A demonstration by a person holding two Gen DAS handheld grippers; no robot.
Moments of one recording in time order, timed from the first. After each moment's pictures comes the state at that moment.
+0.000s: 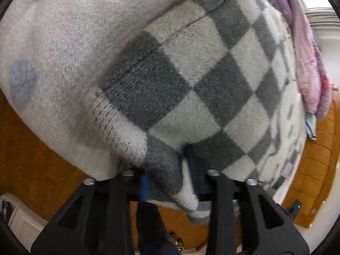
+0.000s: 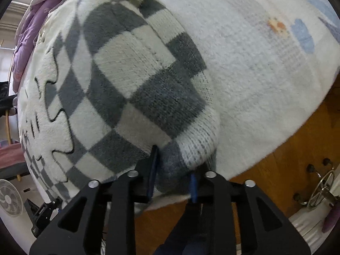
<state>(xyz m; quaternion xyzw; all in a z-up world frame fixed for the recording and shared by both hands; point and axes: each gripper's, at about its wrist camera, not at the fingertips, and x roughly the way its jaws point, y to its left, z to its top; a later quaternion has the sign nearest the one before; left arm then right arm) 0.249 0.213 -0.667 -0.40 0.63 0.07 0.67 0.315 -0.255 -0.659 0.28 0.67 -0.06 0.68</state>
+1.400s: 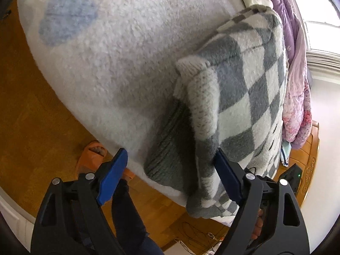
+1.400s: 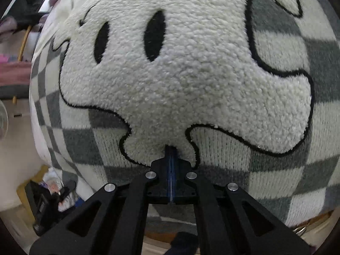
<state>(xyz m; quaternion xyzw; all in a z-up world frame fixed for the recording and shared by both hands) 0.165 0.246 -0.686 -0.52 0.57 0.09 0.63 0.390 -0.030 -0.674 0.14 0.72 0.14 0.67</state>
